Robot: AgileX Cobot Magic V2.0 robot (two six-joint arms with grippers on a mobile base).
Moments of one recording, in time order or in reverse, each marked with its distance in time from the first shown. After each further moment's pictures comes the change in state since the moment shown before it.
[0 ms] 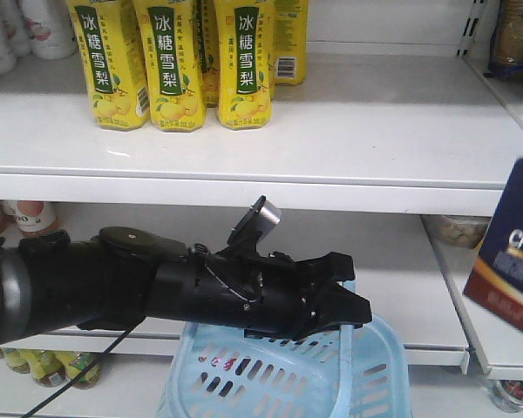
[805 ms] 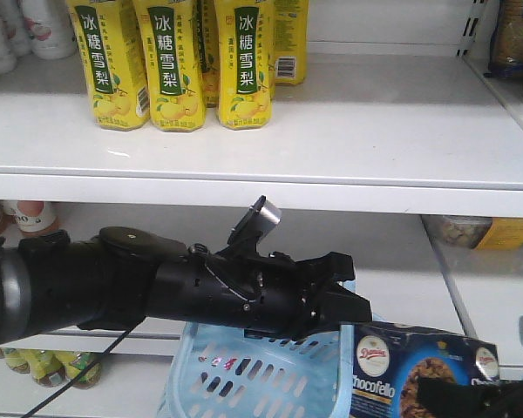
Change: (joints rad) left arm 0.000 0.000 0.000 0.000 0.000 0.000; right arm 0.000 0.388 0.386 0.427 -0.254 -0.147
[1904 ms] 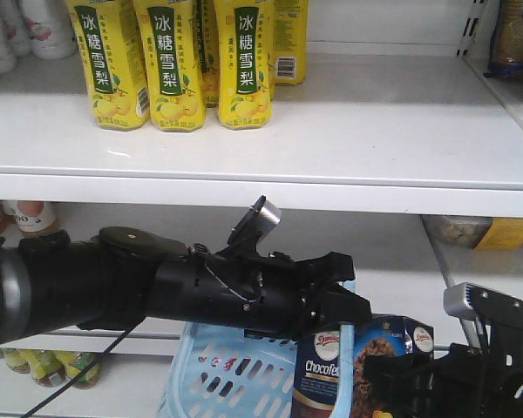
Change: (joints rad) left arm 0.000 0.000 0.000 0.000 0.002 0.000; right arm 0.000 0.355 0.000 0.772 -0.264 -0.704
